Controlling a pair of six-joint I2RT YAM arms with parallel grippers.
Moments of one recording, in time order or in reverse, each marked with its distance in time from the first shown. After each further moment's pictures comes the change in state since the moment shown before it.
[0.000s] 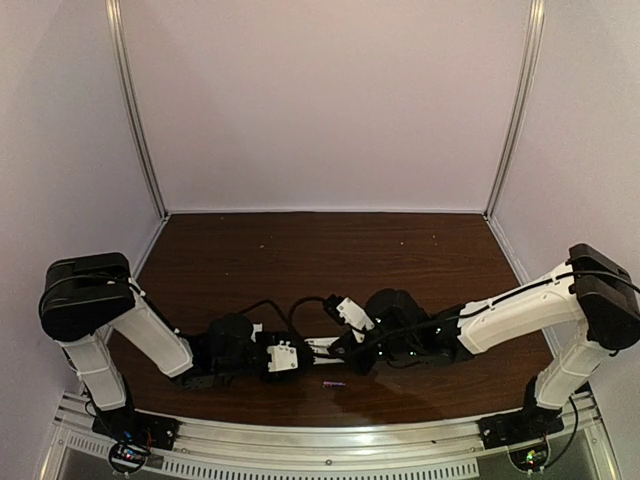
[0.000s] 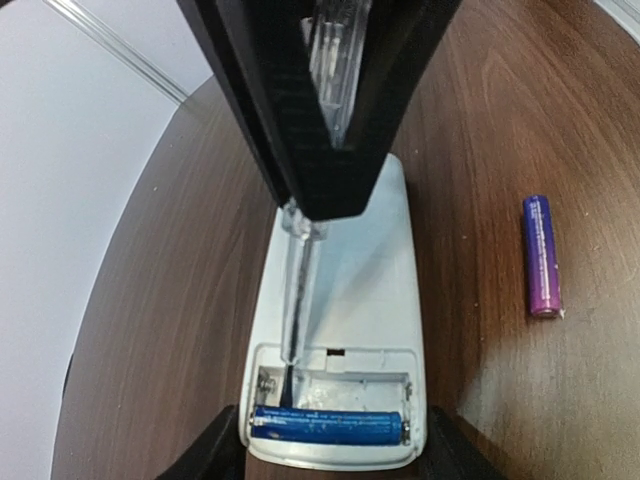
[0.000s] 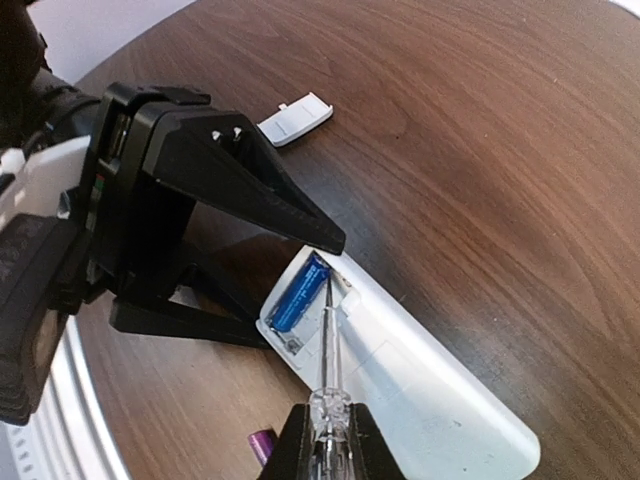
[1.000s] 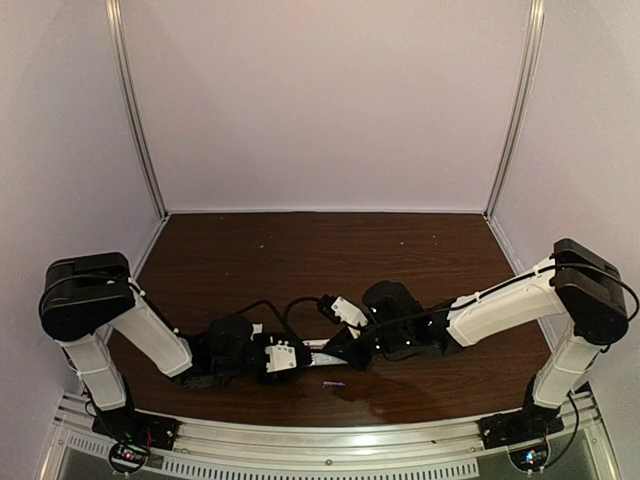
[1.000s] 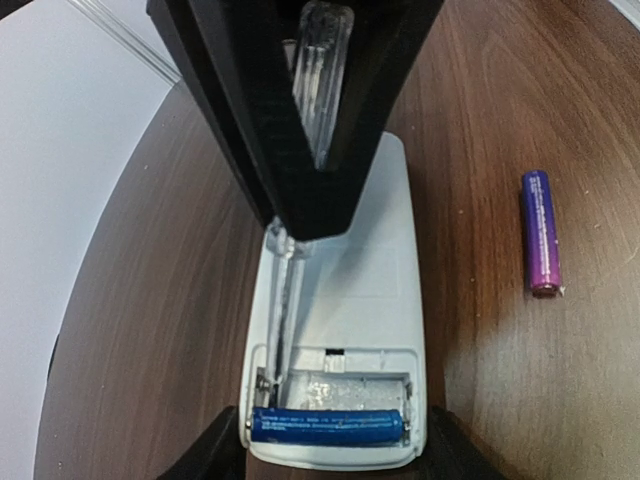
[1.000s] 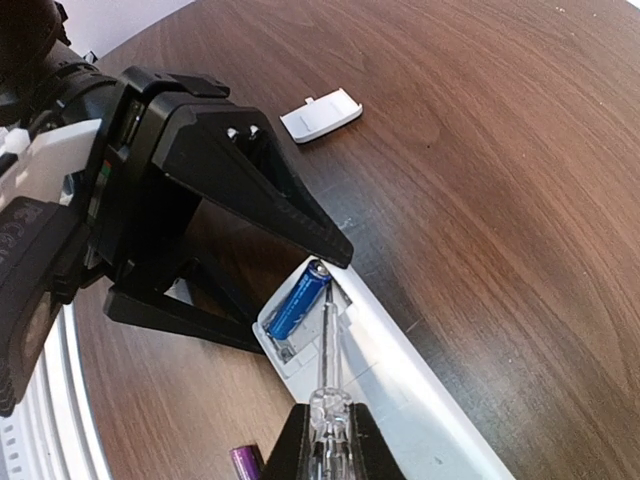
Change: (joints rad) left arm 0.008 0.000 -0.006 -0.027 0.000 -0.032; right arm -0.083 0.080 0.032 0.044 -0.201 -0.089
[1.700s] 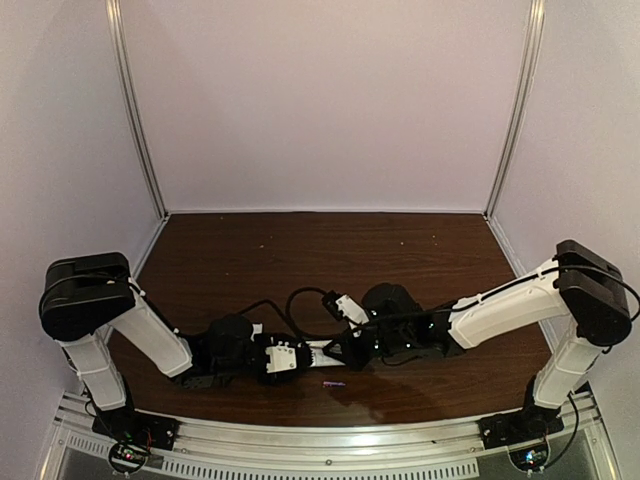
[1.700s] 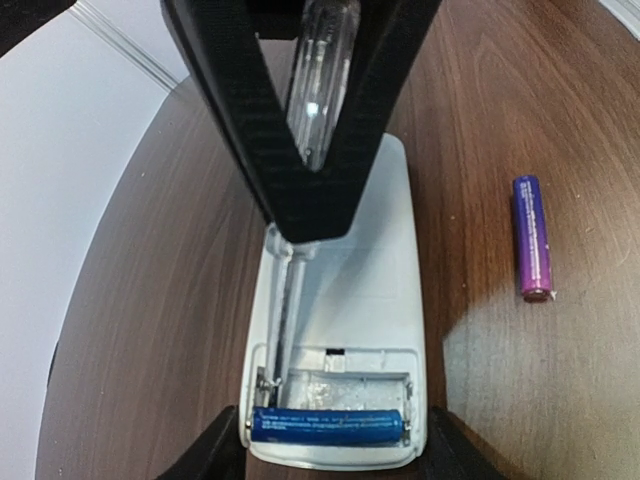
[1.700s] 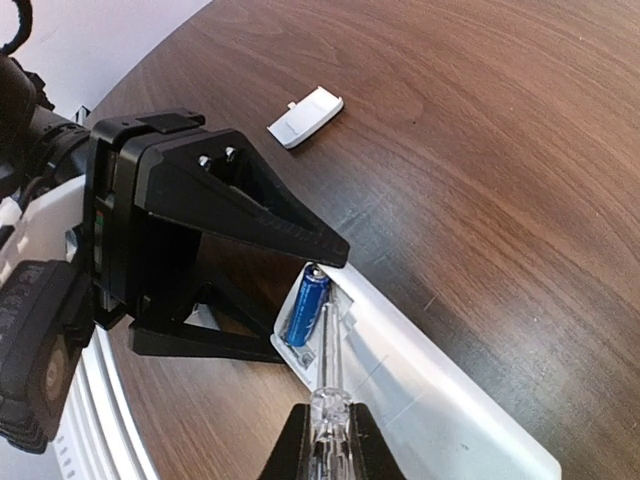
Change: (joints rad) left arm 0.000 0.000 0.000 0.005 0.010 0.009; right arm 0.019 -0.020 -0.012 0.002 0.035 0.197
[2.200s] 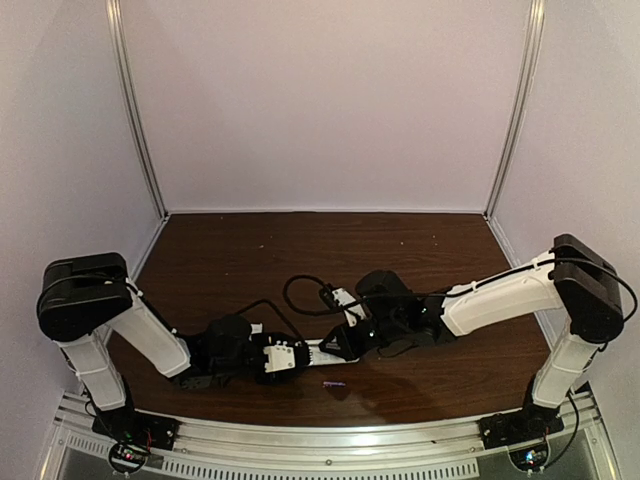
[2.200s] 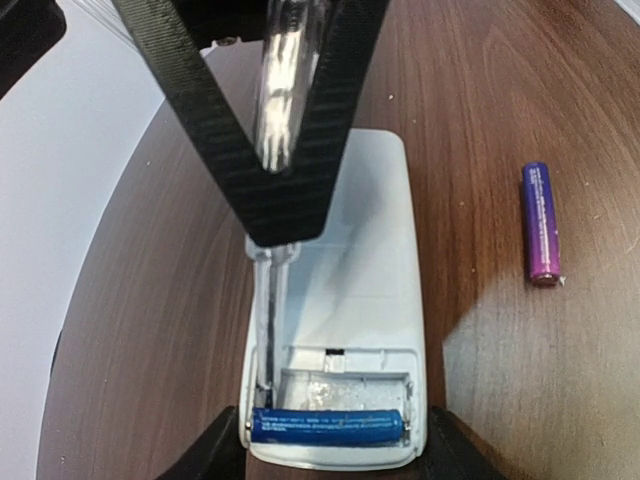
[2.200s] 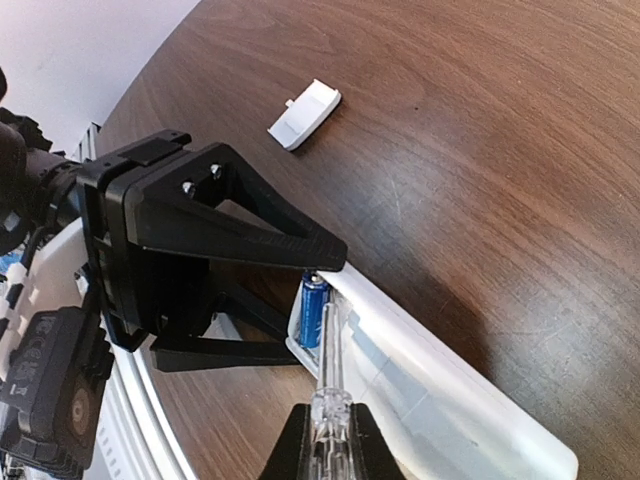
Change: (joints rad) left arm 0.000 -0.012 -0.009 -0.011 -0.024 -0.006; right arm -0.050 0.042 0.098 -0.104 -0.149 0.164
